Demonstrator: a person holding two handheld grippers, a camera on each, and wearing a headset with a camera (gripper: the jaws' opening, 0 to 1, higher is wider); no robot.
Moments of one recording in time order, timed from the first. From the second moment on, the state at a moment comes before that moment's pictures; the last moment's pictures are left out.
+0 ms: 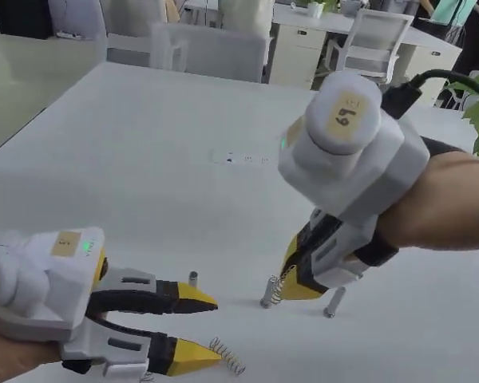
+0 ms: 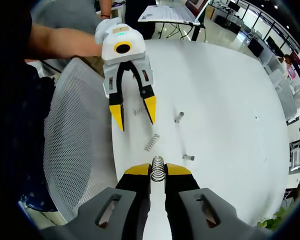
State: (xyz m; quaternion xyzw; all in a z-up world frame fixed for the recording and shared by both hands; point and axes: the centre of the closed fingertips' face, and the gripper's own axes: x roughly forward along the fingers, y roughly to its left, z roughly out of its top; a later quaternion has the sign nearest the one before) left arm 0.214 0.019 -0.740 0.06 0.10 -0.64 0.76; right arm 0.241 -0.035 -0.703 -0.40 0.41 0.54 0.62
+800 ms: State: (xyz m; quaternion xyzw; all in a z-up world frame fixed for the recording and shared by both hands) left arm 0.232 0.066 -0.746 0.02 0.11 -0.55 0.82; right arm 0.283 -0.091 -0.699 -0.38 0.44 0.48 0.66
